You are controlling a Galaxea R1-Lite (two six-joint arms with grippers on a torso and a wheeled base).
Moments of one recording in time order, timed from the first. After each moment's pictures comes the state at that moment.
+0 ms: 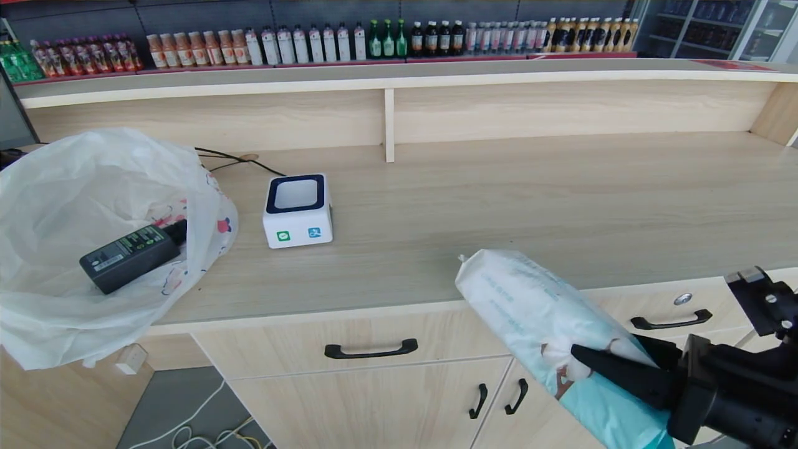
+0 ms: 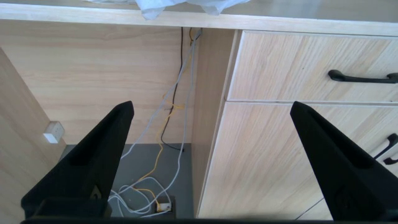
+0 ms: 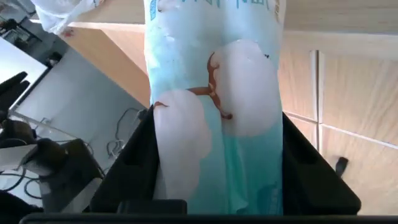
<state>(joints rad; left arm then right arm) 0.00 0.00 0.00 0.00 0.00 0.00 0.39 1.31 -0.17 -1.00 0.35 0.21</state>
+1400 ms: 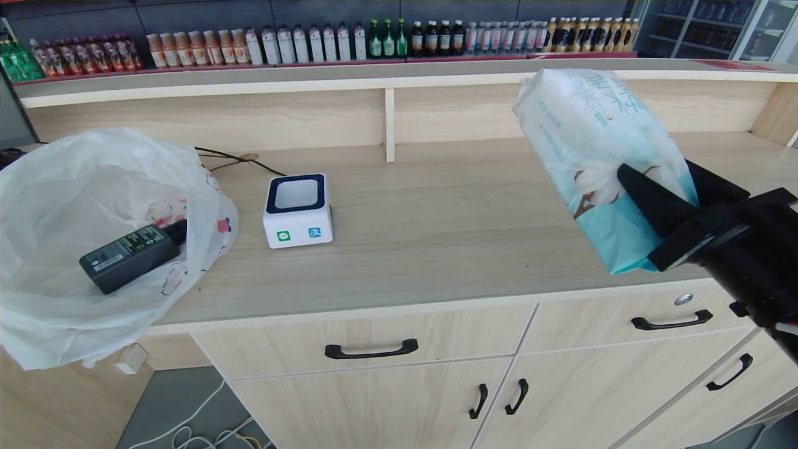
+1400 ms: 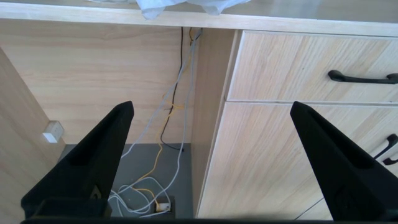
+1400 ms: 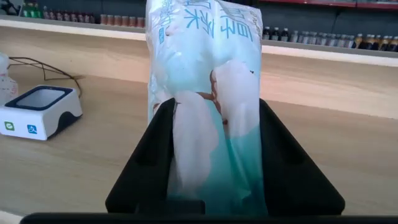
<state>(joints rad) 0.00 0.00 0.00 0.00 0.00 -0.01 0.48 1.41 -0.41 -1.39 -0.14 -0.20</state>
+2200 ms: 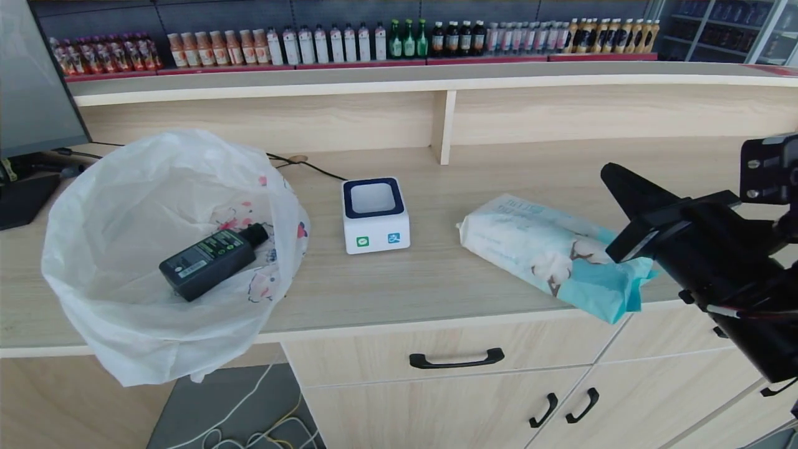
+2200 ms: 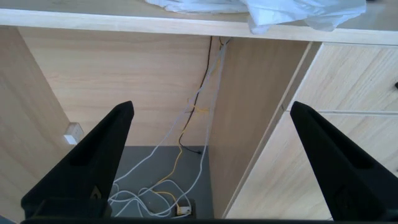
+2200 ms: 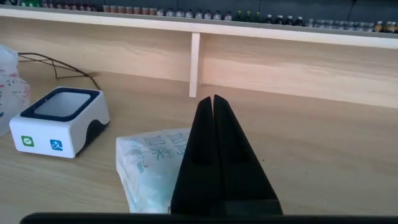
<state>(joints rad) 0.00 0.00 0.00 0.00 0.00 -0.01 0.47 1.54 -0.46 -1.45 -0.15 -0.18</state>
